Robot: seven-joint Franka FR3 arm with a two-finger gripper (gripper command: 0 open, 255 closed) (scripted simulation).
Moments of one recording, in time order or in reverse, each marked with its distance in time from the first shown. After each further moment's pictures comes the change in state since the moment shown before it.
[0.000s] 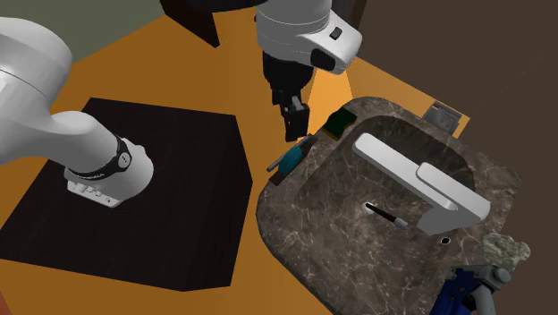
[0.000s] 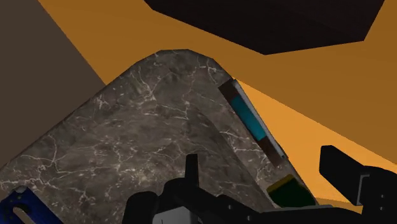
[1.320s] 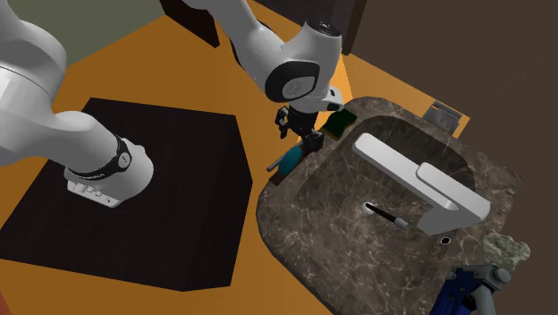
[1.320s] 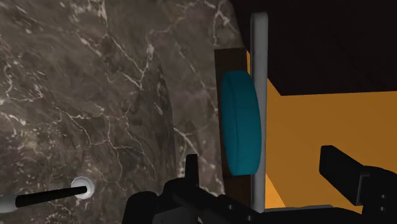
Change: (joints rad) arm 0.127 0.675 0.051 0.153 -0.330 0.379 -0.083
